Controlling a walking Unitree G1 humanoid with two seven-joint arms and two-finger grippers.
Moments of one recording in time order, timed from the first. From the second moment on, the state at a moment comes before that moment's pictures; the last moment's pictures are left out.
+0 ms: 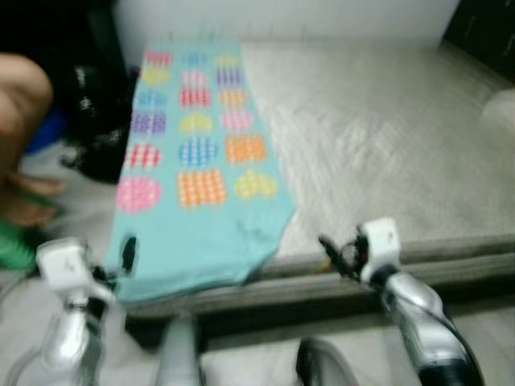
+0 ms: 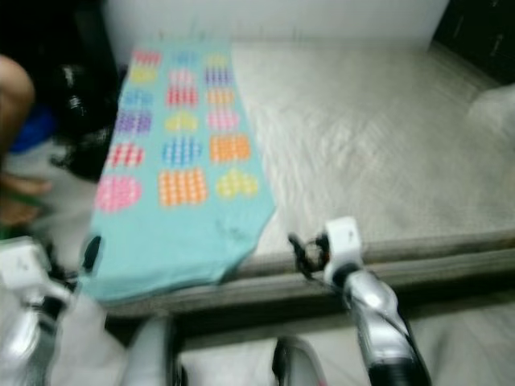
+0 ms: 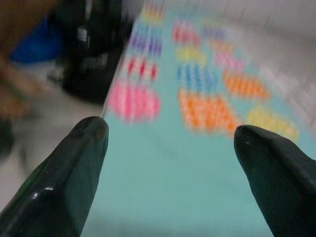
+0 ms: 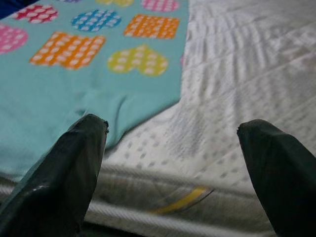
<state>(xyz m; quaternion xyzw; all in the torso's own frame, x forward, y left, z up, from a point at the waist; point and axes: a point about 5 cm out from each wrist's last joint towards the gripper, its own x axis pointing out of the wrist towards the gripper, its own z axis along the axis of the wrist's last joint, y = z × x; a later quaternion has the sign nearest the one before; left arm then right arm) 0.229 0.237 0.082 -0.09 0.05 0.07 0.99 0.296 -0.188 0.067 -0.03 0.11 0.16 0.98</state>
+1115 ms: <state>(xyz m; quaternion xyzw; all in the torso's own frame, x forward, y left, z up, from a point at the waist) 0.235 0.235 0.088 -0.09 0.03 0.07 0.99 0.302 -0.183 0.074 -0.05 0.09 0.19 0.98</state>
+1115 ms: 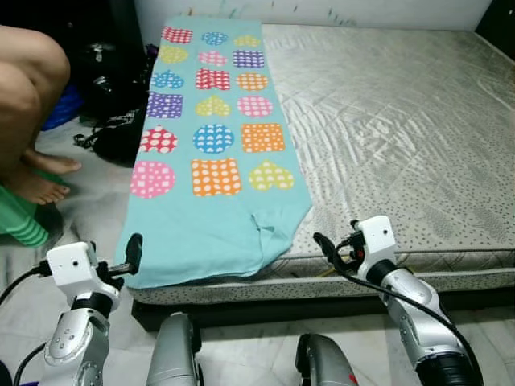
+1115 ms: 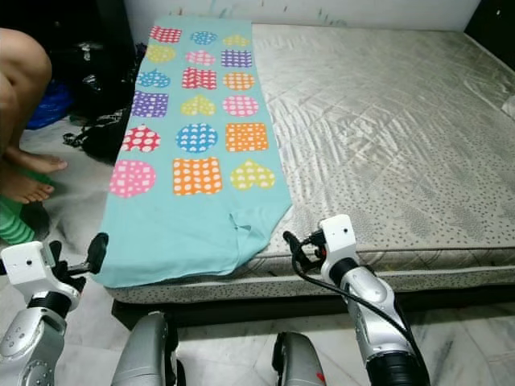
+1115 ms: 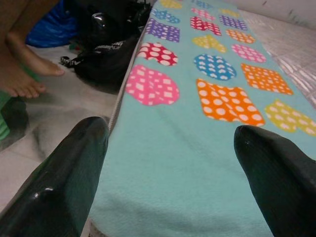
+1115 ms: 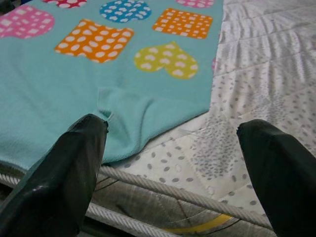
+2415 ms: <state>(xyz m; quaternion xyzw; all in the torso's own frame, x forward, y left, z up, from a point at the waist) 0.239 0.230 0.087 -0.11 0.04 0.06 0.99 0.300 -0.189 0.071 -0.07 0.09 0.19 0.98</state>
